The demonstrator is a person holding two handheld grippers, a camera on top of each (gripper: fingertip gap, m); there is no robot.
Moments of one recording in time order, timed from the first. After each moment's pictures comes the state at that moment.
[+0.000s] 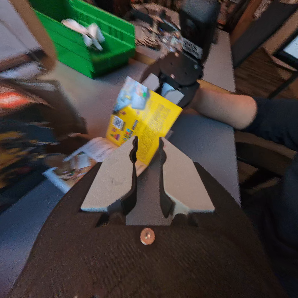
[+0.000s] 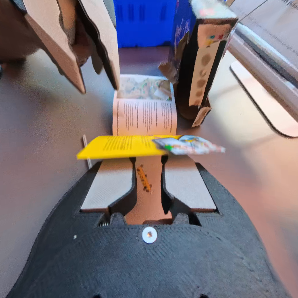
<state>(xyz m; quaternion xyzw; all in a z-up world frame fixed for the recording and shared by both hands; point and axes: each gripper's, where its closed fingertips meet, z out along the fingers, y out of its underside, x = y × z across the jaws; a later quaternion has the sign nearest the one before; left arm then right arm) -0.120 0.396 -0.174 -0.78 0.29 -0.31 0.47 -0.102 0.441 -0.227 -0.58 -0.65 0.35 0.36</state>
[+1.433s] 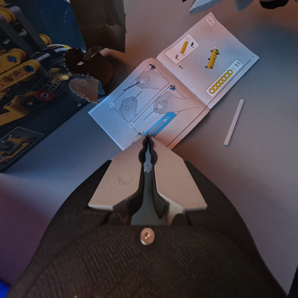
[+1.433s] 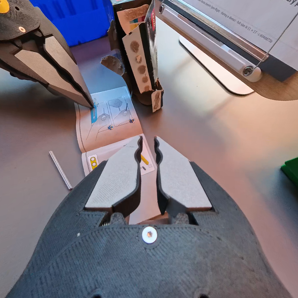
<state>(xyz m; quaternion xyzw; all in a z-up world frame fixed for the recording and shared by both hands) -0.181 0.408 -0.272 -0.89 0.28 -0.16 0.32 -0.083 0.490 -0.227 -0.69 -0.56 0.30 0.36</state>
